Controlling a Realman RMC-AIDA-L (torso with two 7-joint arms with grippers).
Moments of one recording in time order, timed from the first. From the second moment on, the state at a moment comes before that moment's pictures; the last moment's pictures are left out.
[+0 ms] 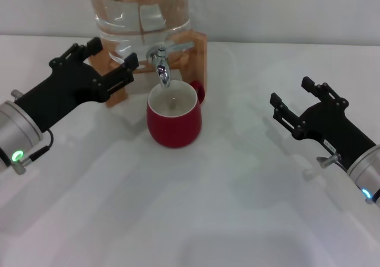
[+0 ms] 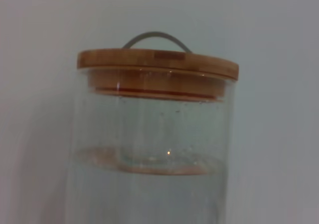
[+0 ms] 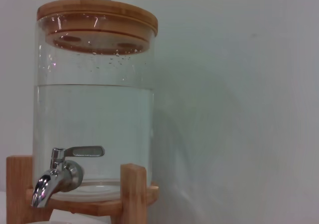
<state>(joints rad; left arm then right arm) -0.05 -2.07 1.51 1.08 -2.20 -0.85 1.99 0.40 2.02 0.70 0.48 -2.51 -1.01 0.11</state>
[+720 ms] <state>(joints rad) -0.10 -2.07 1.24 1.33 -1.66 -1.07 1.44 0.41 2.03 0.70 0.47 -2.51 -1.01 0.11</state>
